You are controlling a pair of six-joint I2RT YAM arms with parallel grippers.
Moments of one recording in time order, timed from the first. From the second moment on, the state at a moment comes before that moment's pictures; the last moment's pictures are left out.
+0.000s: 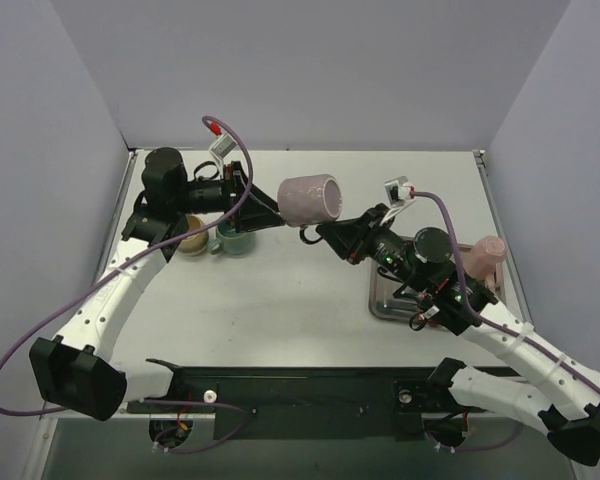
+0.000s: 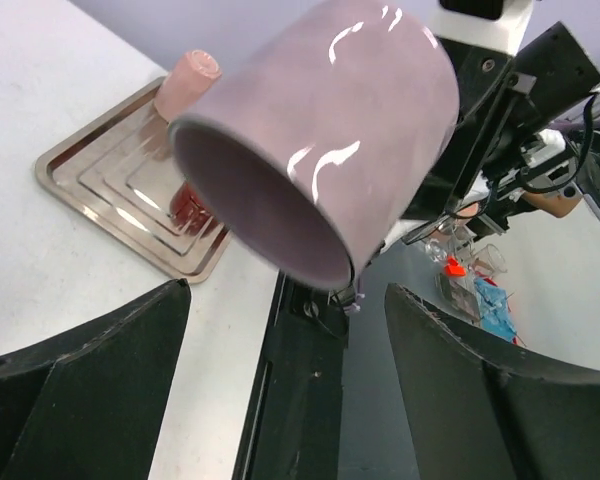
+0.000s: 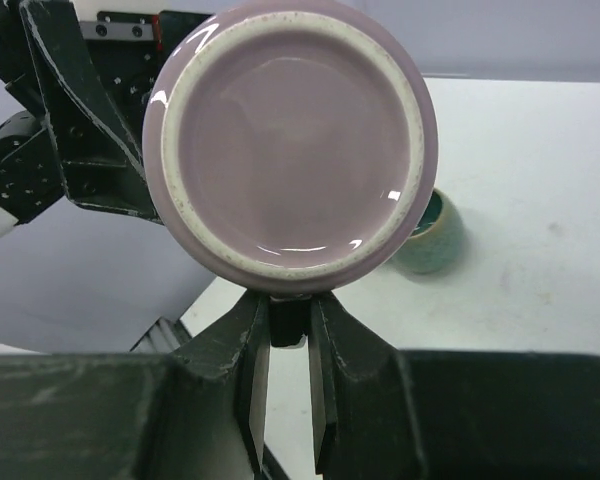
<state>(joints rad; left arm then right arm) -0.32 1.28 1.24 -0.06 1.11 -0.58 0.76 0.87 0.86 0.06 -0.01 0.54</state>
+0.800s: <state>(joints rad) -0.29 1.21 1.37 -0.67 0.55 0.00 0.84 1.08 1.19 -0.38 0.23 0.36</state>
